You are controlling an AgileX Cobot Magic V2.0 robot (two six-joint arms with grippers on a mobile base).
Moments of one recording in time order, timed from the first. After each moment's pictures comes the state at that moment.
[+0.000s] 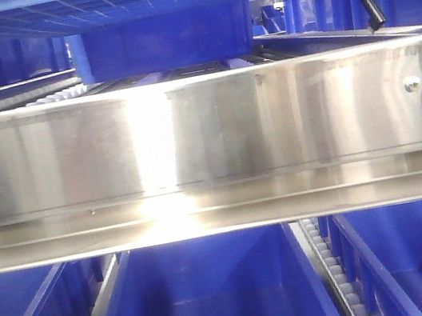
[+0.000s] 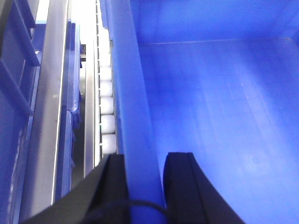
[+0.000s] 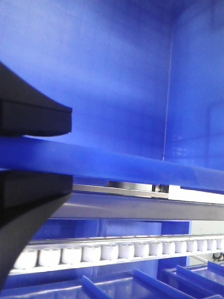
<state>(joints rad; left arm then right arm) -0.18 1.63 -1.99 0.04 1.20 -0.16 0.48 1.81 -2.27 -0.10 1.28 0.27</state>
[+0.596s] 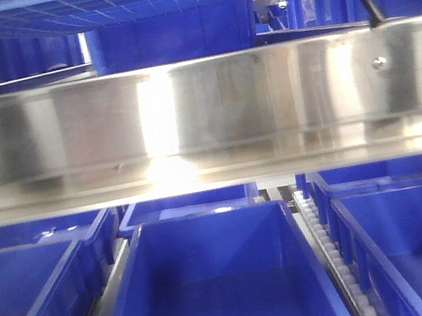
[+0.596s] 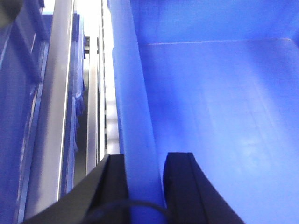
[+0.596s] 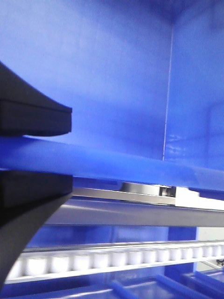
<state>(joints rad) -0.18 1.63 -1.99 0.04 1.19 -0.16 0.48 1.81 -2.27 -0.10 1.28 0.27</state>
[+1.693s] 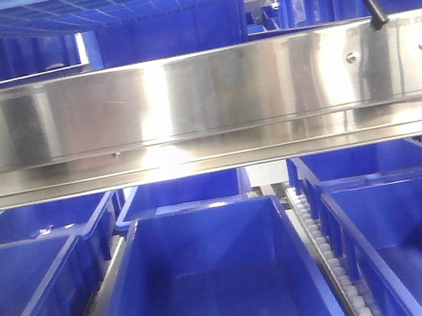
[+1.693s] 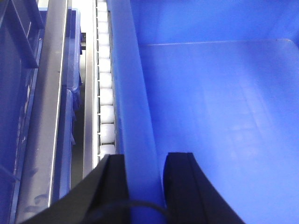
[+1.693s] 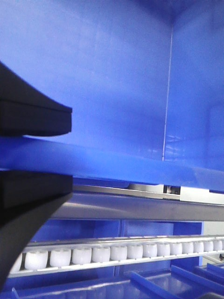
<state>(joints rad) -0.18 1.63 -1.99 0.03 1.19 -0.16 0.48 1.81 -2.27 -0.10 1.28 0.27</state>
